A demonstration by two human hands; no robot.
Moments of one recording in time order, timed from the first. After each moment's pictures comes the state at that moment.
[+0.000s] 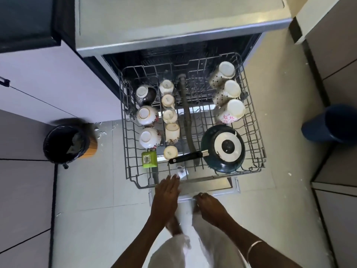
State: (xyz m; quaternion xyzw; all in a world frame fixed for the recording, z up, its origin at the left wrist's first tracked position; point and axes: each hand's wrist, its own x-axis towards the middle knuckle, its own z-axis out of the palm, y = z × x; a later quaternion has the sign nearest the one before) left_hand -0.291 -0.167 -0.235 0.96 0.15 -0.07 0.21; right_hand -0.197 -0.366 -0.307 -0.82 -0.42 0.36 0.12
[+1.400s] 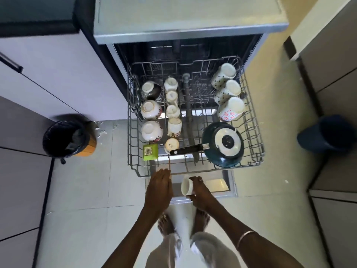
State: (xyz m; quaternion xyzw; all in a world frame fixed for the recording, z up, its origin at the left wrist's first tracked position) left_hand -0.311 -0.166 -0.225 0.92 0.27 0.03 0.27; right_hand -0.198 -0.326 -0.300 -0.84 -0.31 0.39 0.23
